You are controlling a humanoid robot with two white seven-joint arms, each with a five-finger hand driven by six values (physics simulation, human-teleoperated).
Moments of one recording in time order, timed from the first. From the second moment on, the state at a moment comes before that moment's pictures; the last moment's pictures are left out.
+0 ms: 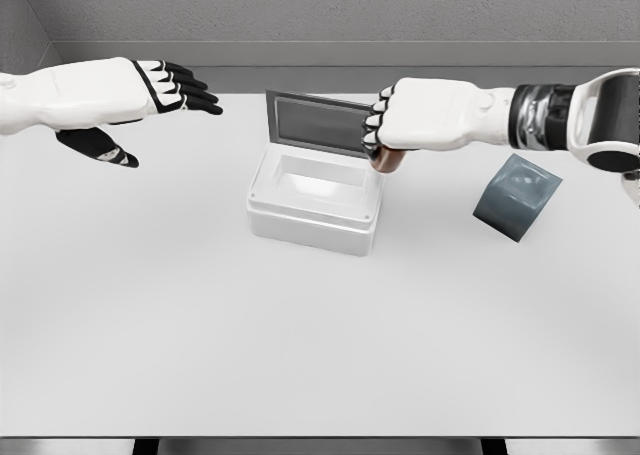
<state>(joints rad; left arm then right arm) -0.80 0.94 -0.59 -1.61 -0.12 -0.61 -0.61 -0.90 -0.67 0.72 -1.64 0.63 -0.61 0.61</state>
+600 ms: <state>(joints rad) -0.81 0.95 -0.59 -1.61 -0.12 -0.61 -0.61 -0.92 -0.58 0.75 -1.57 0.67 -0.61 0.61</state>
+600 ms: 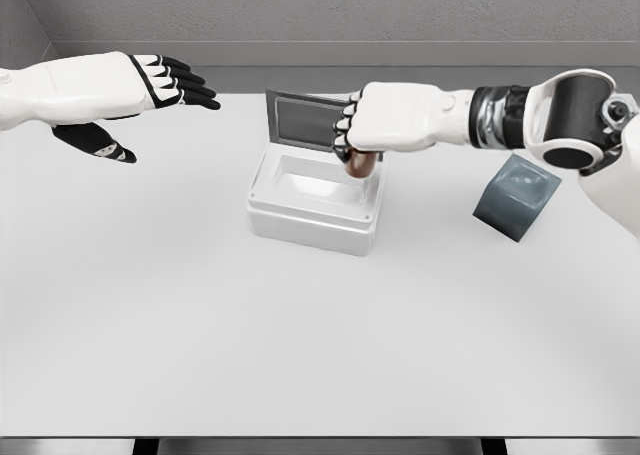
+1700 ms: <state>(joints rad) -1.22 0.68 -0.91 -1.37 -0.15 -0.61 -0.61 -0.47 -1.00 0.29 -1.76 -0.03 -0.61 0.61</state>
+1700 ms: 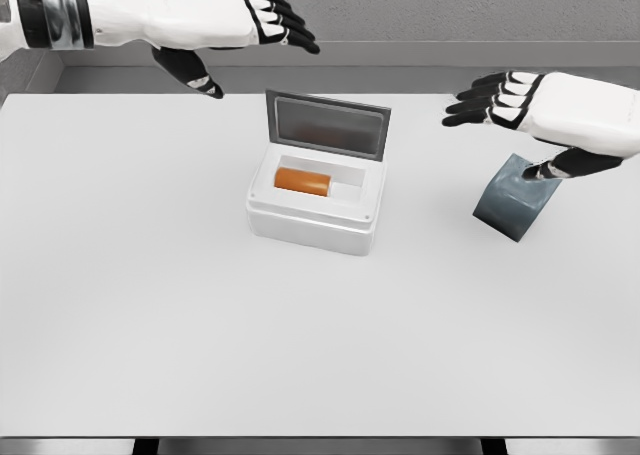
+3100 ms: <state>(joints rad) -1.33 0.37 -1.12 -0.88 -0.50 -0.61 -0.61 -0.12 -0.81 0.05 -1.64 -0.22 -0.61 0.61</state>
